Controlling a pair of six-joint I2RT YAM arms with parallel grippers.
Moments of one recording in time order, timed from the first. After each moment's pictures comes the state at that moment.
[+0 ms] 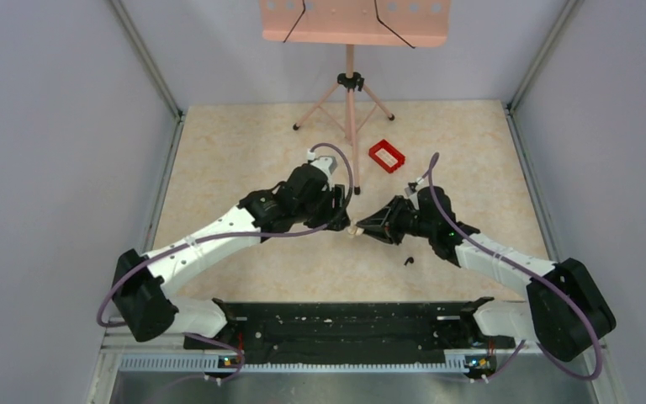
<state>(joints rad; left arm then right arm) -0.84 1.37 1.14 -0.55 0.01 -0.61 0.52 1.20 0.50 0.20 -0.49 1.32</state>
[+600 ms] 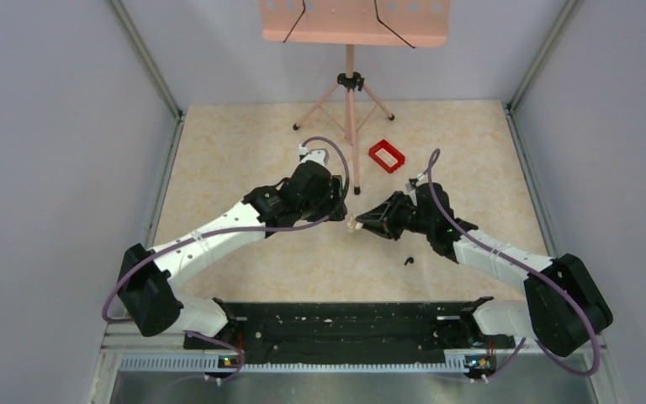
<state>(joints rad) -0.83 1.38 1.16 -0.54 -0.18 -0.69 0.52 1.24 0.55 0.20 -0.44 1.33</state>
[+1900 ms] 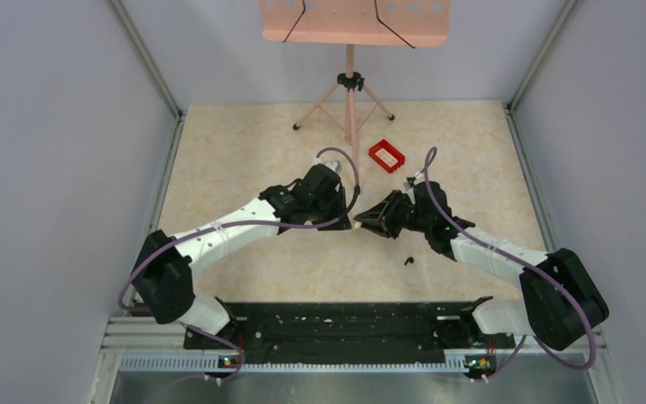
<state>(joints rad) -0.83 1.49 1.16 -0.52 0.02 -0.75 0.52 1.28 0.55 0.22 -0.45 1.31</state>
